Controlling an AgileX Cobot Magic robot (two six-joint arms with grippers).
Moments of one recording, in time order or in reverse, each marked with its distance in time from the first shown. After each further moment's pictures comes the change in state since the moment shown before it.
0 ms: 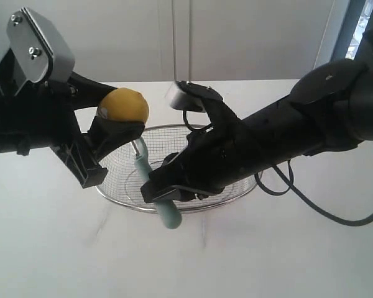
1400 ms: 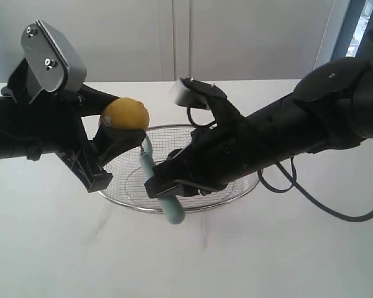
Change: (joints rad) left arm -0.007 0.040 0.000 0.008 -0.035 0.000; right arm -0.021 0.000 -0.002 0.000 -0.001 0.008
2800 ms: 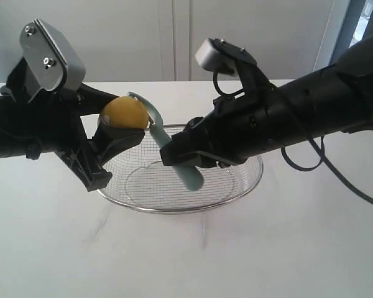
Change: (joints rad) left arm 0.000 0.000 0.000 0.000 0.000 0.000; right arm -0.047 -0.126 0.000 -0.027 -0.027 0.025
